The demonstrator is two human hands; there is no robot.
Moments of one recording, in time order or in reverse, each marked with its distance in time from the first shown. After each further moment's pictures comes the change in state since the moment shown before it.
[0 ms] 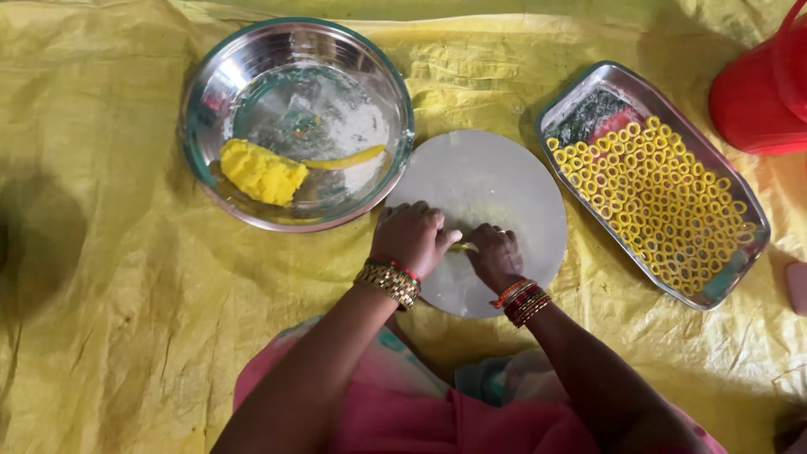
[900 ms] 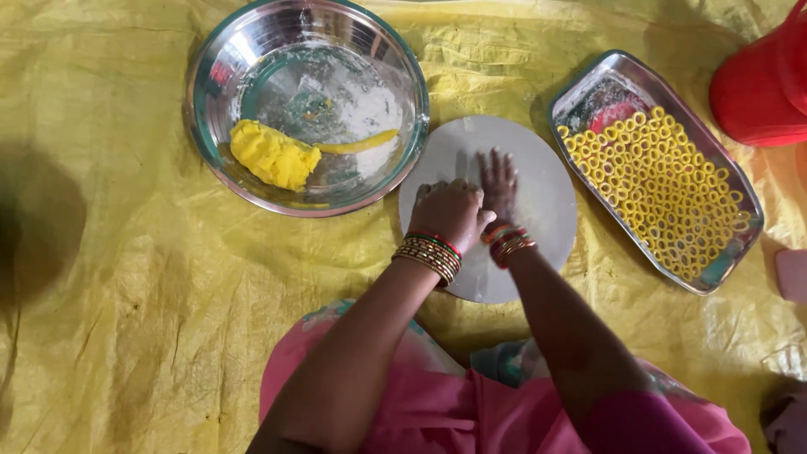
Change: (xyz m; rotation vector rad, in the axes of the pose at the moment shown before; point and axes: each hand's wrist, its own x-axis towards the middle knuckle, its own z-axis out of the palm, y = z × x) left_hand 0.018 0.012 0.000 0.004 -0.090 0.009; right_hand 0.084 0.010 0.039 -0.076 0.296 0.073
